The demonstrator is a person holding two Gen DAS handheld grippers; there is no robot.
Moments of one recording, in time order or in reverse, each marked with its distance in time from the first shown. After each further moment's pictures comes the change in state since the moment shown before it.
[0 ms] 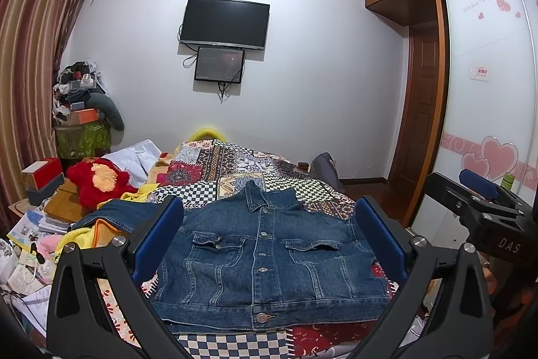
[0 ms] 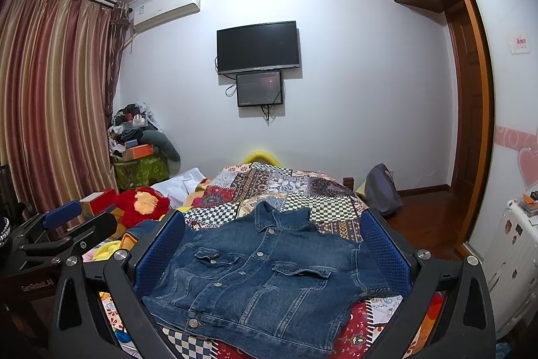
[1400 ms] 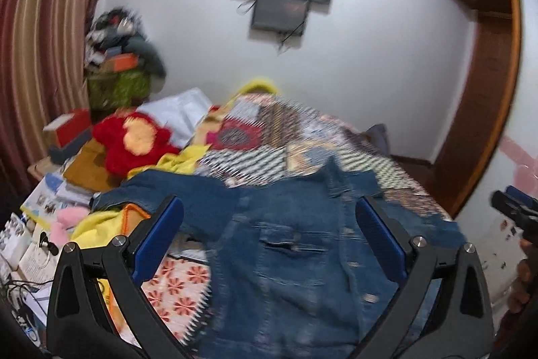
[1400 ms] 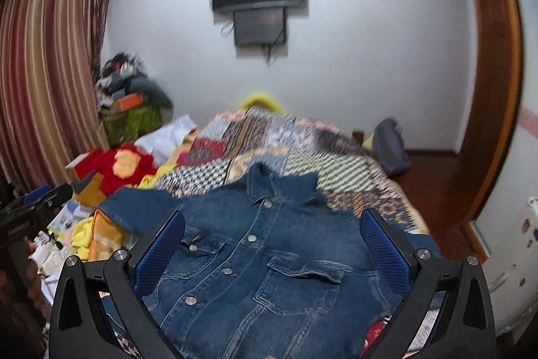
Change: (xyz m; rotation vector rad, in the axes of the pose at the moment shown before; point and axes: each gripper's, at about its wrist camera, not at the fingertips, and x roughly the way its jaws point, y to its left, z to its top) left arm 0.153 0.156 0.013 -0.137 0.247 0.205; right arm 0.190 -0.008 0.007 -0.020 0.308 0.024
